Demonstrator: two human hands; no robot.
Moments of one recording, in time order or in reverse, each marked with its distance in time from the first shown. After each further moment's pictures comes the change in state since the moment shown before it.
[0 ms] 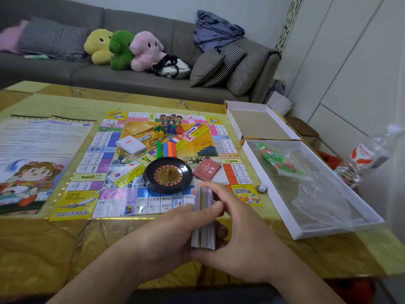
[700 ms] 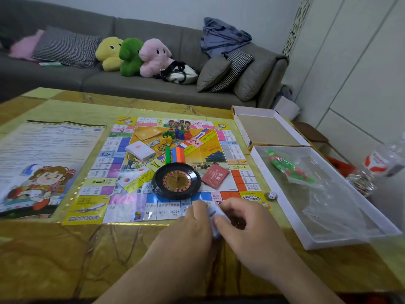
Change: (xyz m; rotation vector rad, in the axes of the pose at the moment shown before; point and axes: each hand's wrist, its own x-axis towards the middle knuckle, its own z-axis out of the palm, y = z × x) left_hand -0.001 -0.011 0.006 1.676 0.458 0.307; right_hand 0.015 0.018 0.010 -0.079 0.201 0.196
